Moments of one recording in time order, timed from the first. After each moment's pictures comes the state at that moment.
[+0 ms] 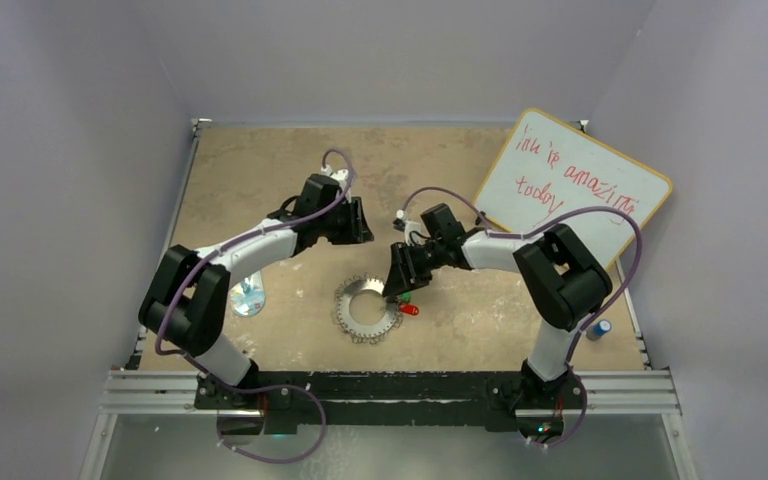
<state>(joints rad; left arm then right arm) -0.49 1.60 0.99 -0.13 0.24 -0.51 0.58 1.79 0.90 -0.10 -0.78 0.41</state>
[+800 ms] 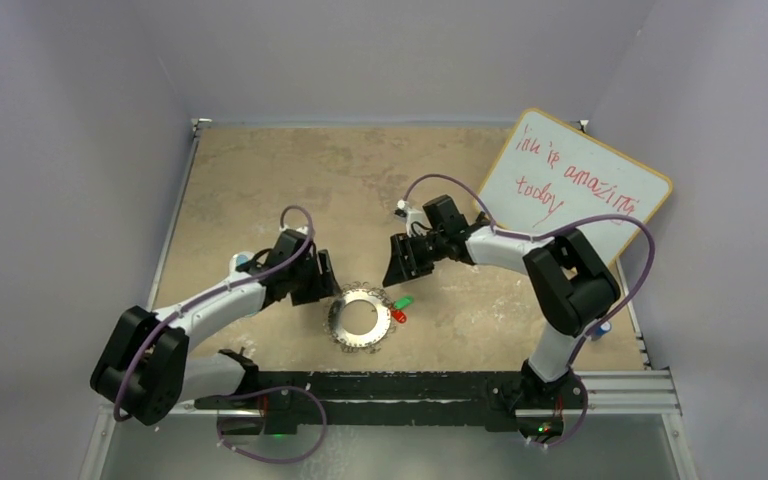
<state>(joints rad) -0.49 1.24 0.60 -0.32 0.07 -0.70 0.58 1.75 0.94 -0.14 -0.72 0.34</state>
